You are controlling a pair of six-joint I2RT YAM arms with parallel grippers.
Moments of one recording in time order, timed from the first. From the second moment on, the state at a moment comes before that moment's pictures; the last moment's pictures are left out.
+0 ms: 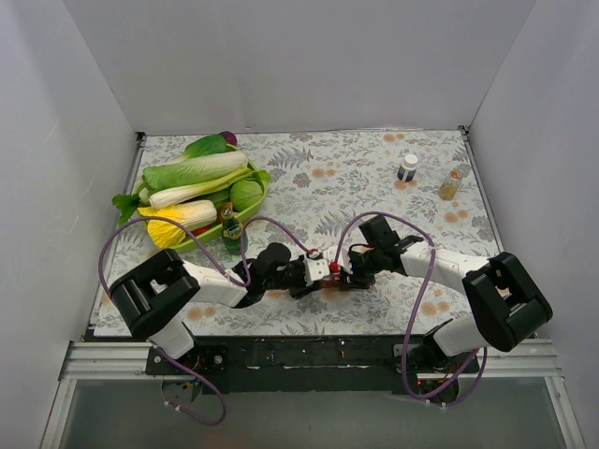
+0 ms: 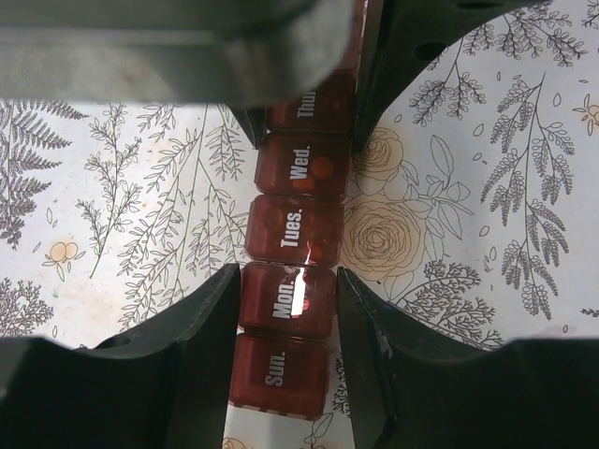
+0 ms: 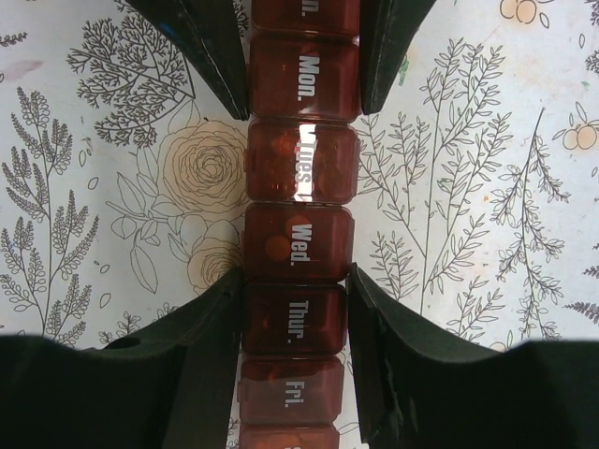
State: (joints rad) left arm -0.92 1.58 0.50 0.60 0.33 0.37; right arm 0.61 1.43 0.65 -0.30 -0.62 -0.99
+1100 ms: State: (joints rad) left arm -0.80 1.54 0.55 0.40 0.56 0.21; right arm 0.63 1.43 0.64 -0.27 -0.64 -0.98
